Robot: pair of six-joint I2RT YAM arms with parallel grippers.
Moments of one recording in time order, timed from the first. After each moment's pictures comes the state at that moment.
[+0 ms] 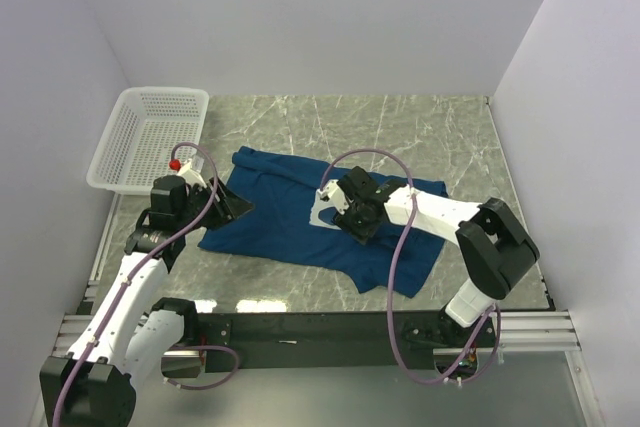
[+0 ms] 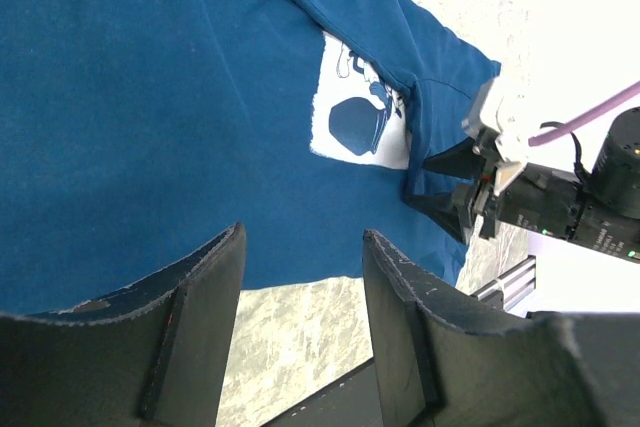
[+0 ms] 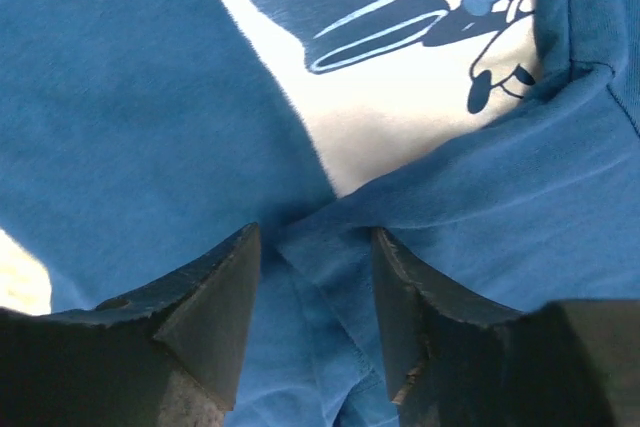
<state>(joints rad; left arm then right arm) -0.13 0.82 0.58 -0.31 0.43 -0.68 0.71 1.61 0.97 -0.57 0.01 -0.26</state>
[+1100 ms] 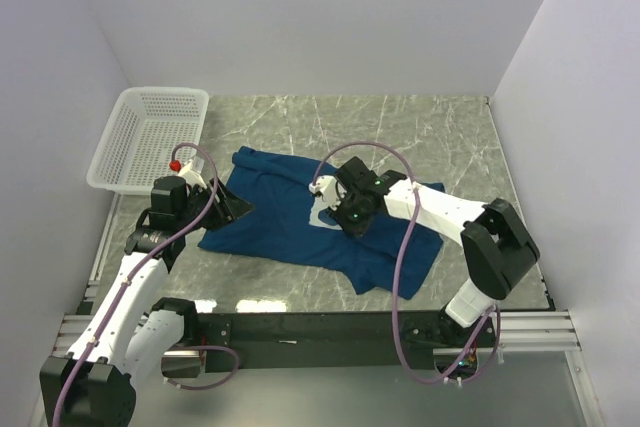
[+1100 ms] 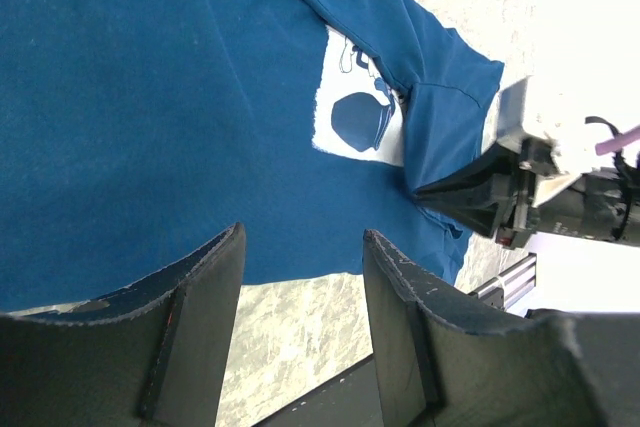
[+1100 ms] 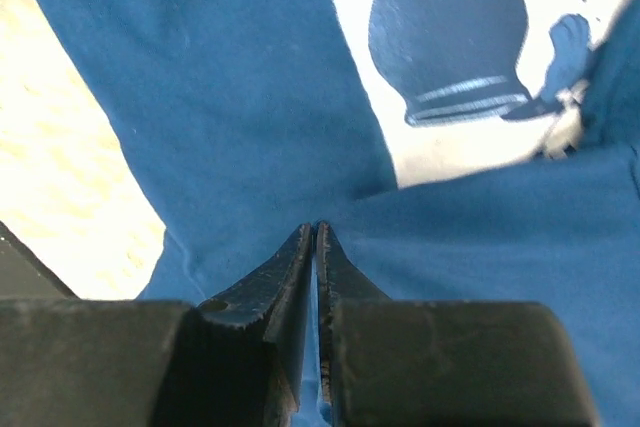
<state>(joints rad) -0.13 0.82 0.58 -0.32 0.43 -0.68 0.71 1.61 1.07 -0.64 -0.21 -0.29</state>
